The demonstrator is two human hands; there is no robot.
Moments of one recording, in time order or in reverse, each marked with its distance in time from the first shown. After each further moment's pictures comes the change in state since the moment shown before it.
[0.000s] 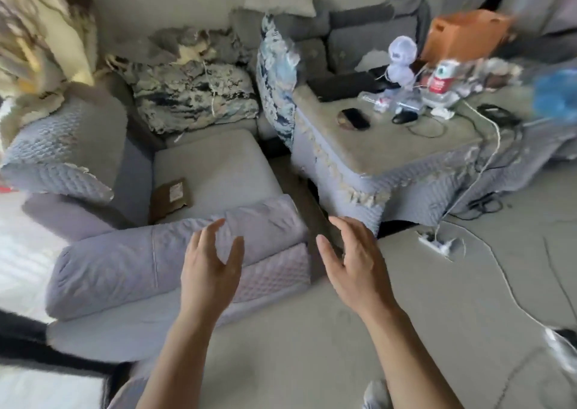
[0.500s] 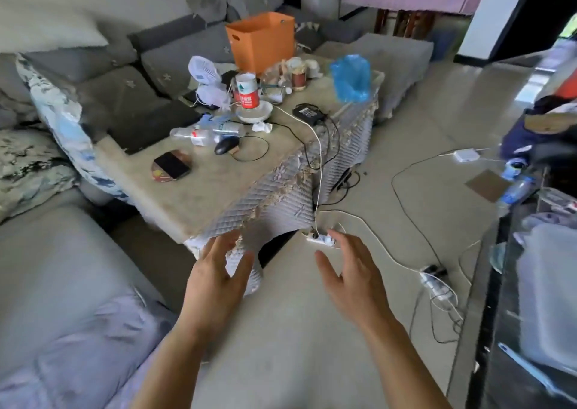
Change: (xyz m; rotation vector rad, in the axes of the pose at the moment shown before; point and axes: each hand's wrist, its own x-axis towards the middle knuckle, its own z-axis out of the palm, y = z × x) left_hand 0.055 0.311 0.324 -0.133 -0.543 0.431; right_hand 0.075 0.313 -0.222 -0.129 0.287 0.451
